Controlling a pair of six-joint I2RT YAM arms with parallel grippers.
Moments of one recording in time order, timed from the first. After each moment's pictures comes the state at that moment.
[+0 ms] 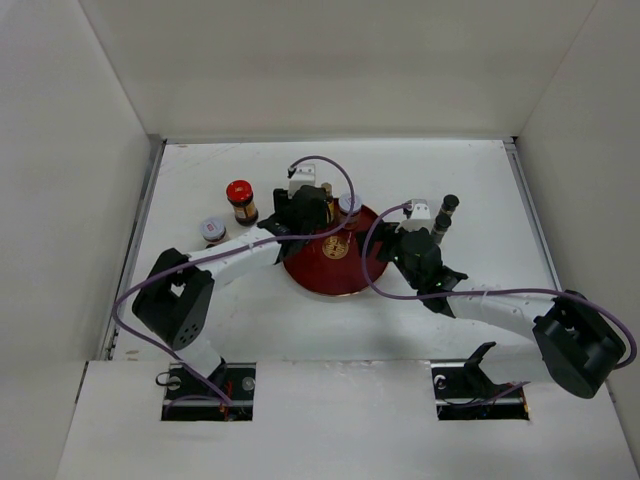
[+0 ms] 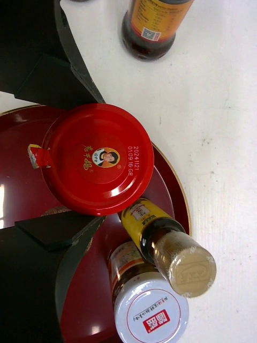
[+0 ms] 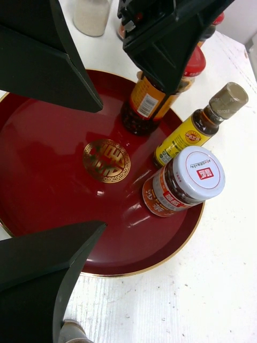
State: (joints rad) left arm -0.68 1.62 1.06 -0.05 -0.58 -0.41; right arm 0.72 1.28 0.54 0.51 0.34 0.52
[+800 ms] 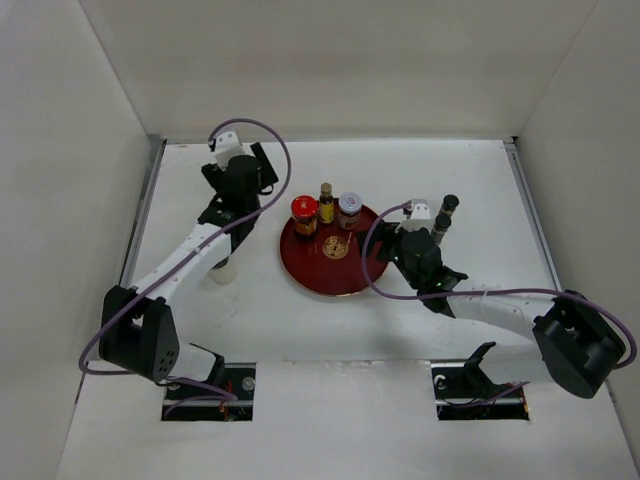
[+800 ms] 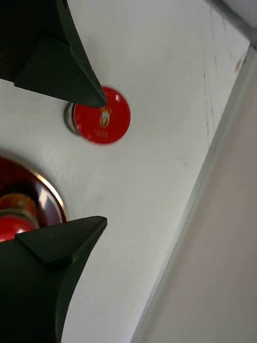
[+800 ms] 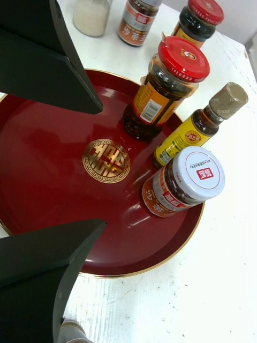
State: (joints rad) left arm -0.42 1.39 1.06 0.05 -0.59 -0.44; right arm 0.72 1.28 0.54 0.51 0.34 0.52
